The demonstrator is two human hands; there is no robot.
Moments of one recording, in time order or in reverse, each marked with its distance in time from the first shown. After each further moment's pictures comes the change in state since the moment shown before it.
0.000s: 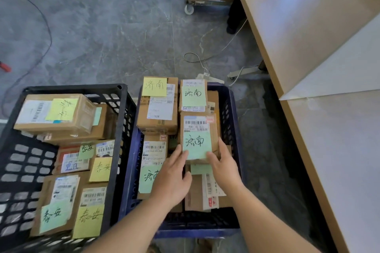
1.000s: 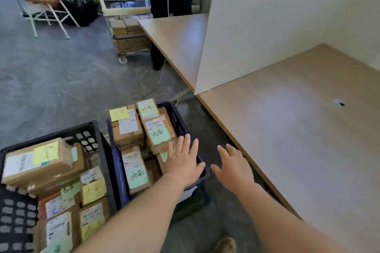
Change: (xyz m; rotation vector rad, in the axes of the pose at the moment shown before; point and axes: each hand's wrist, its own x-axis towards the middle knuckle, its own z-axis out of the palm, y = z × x) left_hand -0.154 0.092 -0.003 0.756 0.002 0.504; right_hand -0.271 -0.016 -0.061 -0.758 0.431 0.045
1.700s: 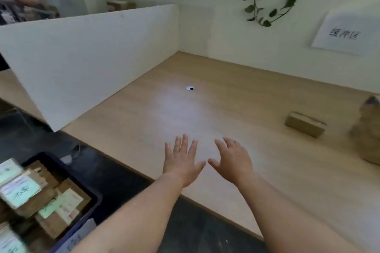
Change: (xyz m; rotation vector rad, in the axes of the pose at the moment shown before) left_hand -0.086 0.356 0.023 0.284 0.065 0.580; right_hand -0.218 0.308 -0.077 0.014 0.282 0.432
